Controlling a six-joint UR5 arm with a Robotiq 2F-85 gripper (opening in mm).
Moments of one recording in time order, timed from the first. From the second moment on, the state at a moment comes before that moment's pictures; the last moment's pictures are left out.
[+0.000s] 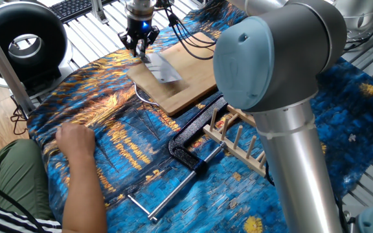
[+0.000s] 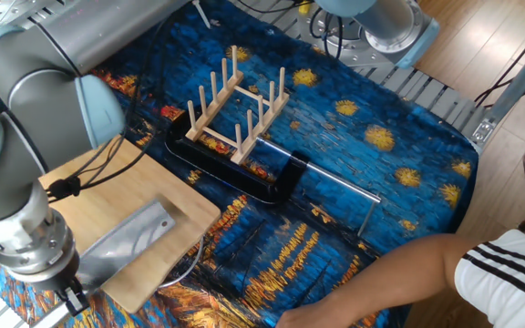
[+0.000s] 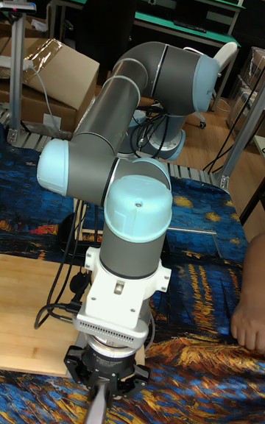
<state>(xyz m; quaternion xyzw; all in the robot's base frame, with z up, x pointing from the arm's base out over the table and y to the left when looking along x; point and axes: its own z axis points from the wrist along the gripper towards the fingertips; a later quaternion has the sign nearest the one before) 0.835 0.008 0.017 0.11 0.99 0.05 0.07</state>
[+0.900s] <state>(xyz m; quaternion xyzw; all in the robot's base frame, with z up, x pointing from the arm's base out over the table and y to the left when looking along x) 0.855 -0.006 0.000 0.08 0.99 0.03 0.11</state>
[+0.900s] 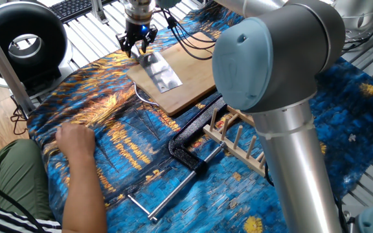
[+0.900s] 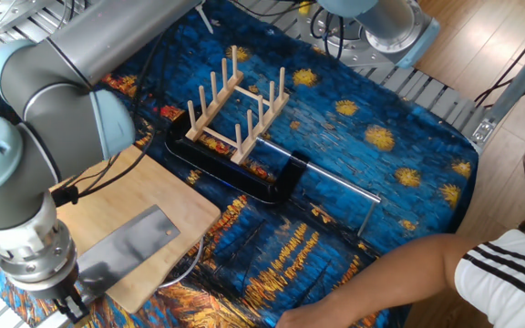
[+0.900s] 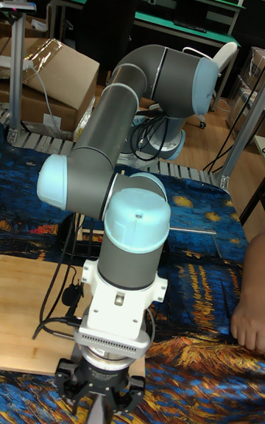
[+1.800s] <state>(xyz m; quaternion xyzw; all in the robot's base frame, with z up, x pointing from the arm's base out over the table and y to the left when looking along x) 0.851 -0.027 -0.004 0.08 0.99 -0.03 0.11</state>
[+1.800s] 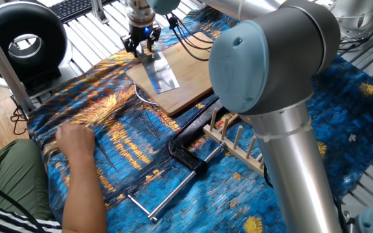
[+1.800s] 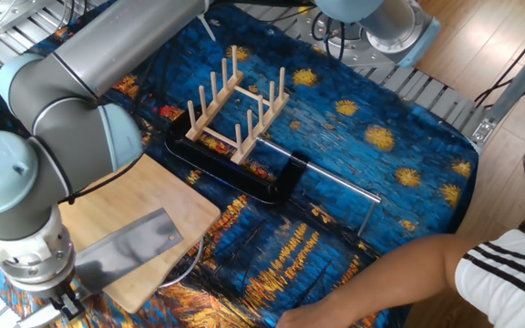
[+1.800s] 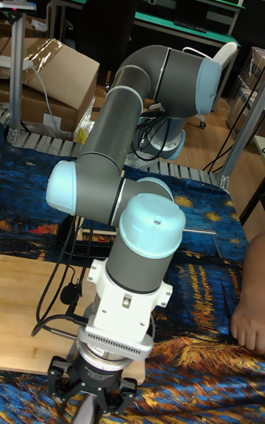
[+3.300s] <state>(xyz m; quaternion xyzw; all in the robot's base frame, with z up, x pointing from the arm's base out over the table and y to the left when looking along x) 0.856 -0.043 -0.001 0.09 0.99 -0.06 0.12</state>
